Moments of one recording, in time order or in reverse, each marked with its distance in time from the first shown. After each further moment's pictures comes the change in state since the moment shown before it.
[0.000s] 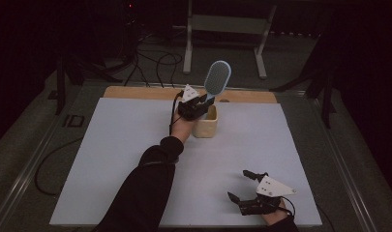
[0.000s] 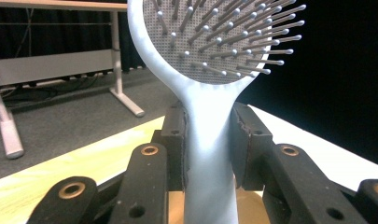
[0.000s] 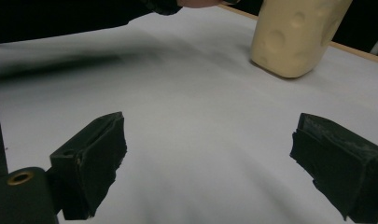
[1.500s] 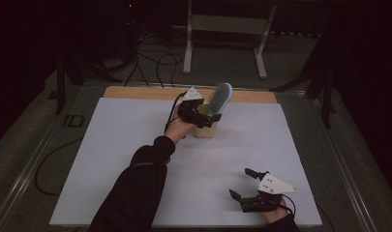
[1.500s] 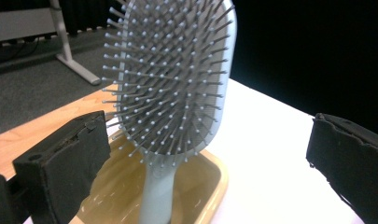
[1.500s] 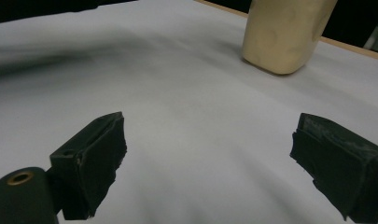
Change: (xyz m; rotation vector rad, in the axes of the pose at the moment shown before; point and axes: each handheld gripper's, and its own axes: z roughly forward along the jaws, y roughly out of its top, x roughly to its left) left arm -0.010 0.016 -0.019 0.177 -0.214 0.021; right arm -0.007 -0.002 0.001 -0.002 -0.023 0.023
